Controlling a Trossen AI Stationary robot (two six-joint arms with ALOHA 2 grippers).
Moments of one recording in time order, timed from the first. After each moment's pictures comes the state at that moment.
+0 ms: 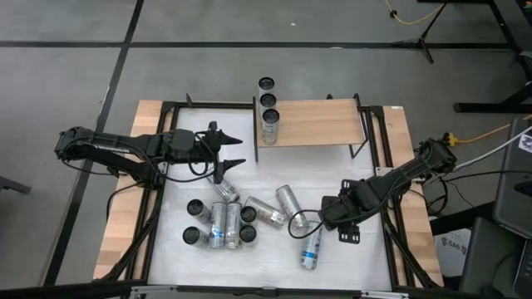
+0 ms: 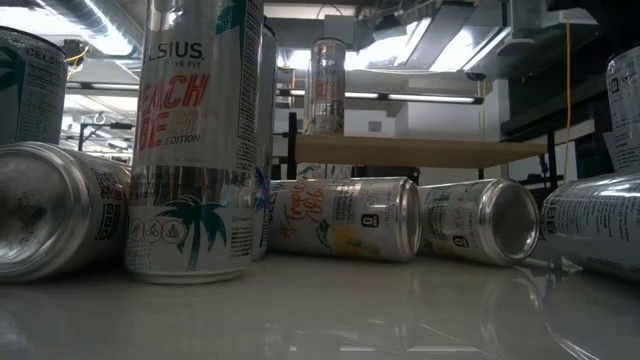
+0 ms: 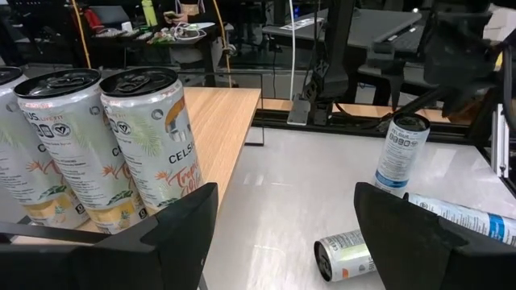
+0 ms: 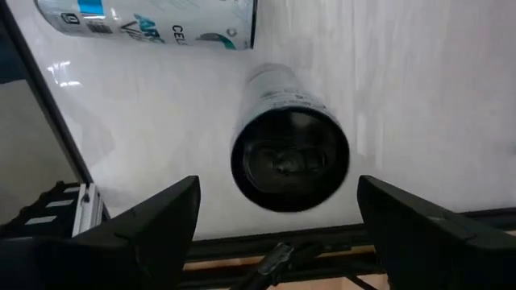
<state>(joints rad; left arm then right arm) -0.03 1.01 0.84 -0.08 -0.27 -0.05 0.52 1.60 1.52 -1.50 -0.10 0.65</state>
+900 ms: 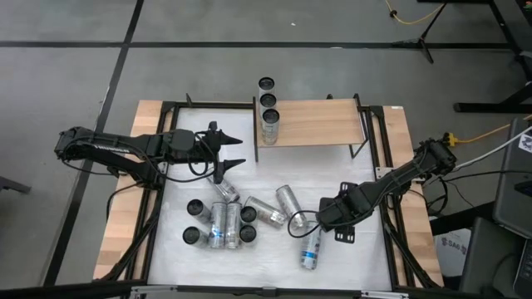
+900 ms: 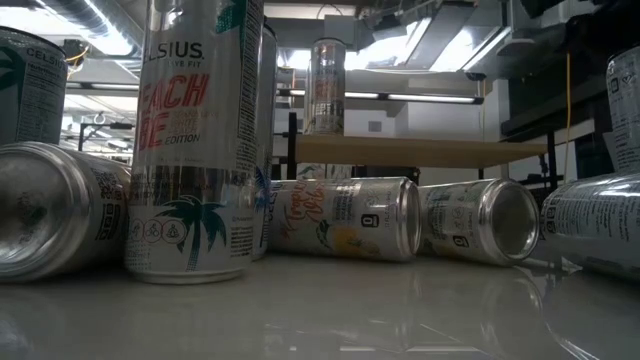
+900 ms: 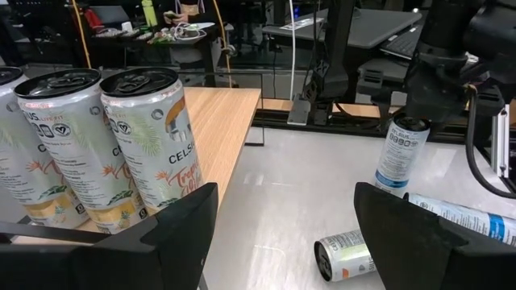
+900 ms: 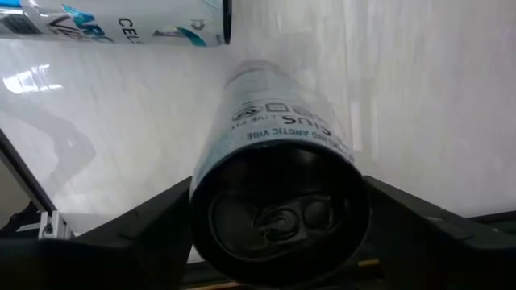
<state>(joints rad) -0.03 1.01 0.84 -0.08 -0.27 -0.05 0.52 1.60 1.35 -1.38 -0.09 0.69</state>
